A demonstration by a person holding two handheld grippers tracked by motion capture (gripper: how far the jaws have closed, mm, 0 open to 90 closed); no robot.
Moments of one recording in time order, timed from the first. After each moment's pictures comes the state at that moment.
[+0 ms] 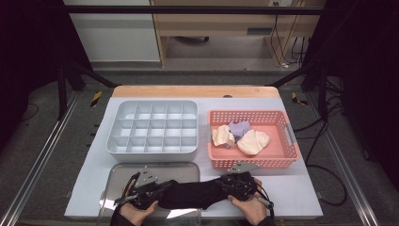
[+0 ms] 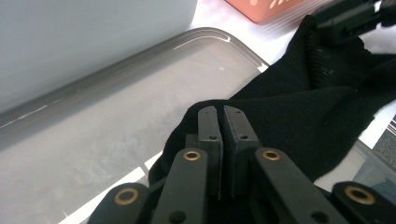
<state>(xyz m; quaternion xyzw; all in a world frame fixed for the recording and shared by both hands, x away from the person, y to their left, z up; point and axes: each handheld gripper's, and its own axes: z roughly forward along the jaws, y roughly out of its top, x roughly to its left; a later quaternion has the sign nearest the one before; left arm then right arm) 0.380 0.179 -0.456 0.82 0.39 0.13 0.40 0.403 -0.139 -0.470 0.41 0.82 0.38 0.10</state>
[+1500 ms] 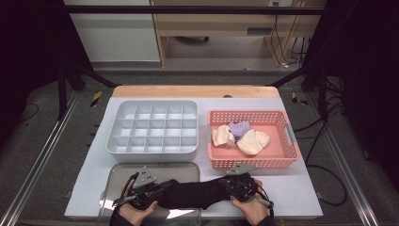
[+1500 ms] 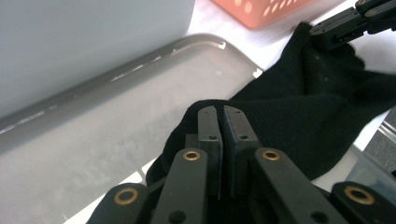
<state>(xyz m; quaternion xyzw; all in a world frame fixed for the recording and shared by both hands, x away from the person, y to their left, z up) 0.378 0.181 -0.449 0.81 0.38 0.13 0.43 0.400 -0.140 -0.464 0.40 0.83 0.37 0.11</state>
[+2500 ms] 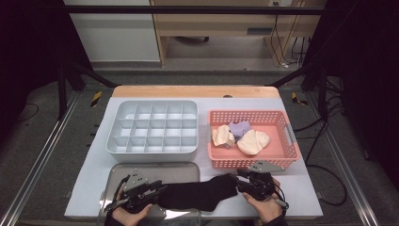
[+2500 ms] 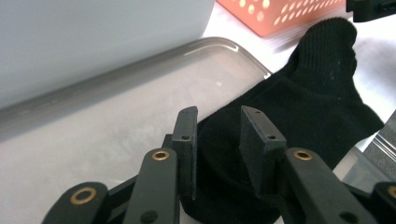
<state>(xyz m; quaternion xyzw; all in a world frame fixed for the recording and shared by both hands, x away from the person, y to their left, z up) 0.370 0.195 -0.456 0.80 0.41 0.13 0.43 0.395 -0.181 -0.450 0.44 0.78 0.42 0.15</state>
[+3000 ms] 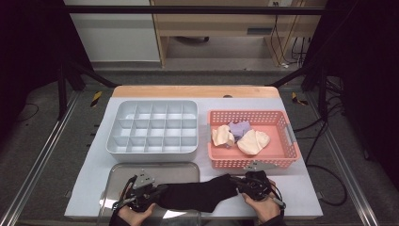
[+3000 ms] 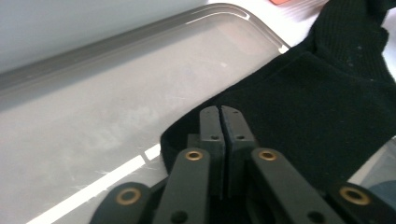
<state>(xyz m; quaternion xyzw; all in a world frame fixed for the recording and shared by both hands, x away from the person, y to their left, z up) 0.377 0.188 -0.467 0.81 0.42 0.13 0.39 0.400 -0.178 -0.462 0.45 0.80 0.39 0.08</state>
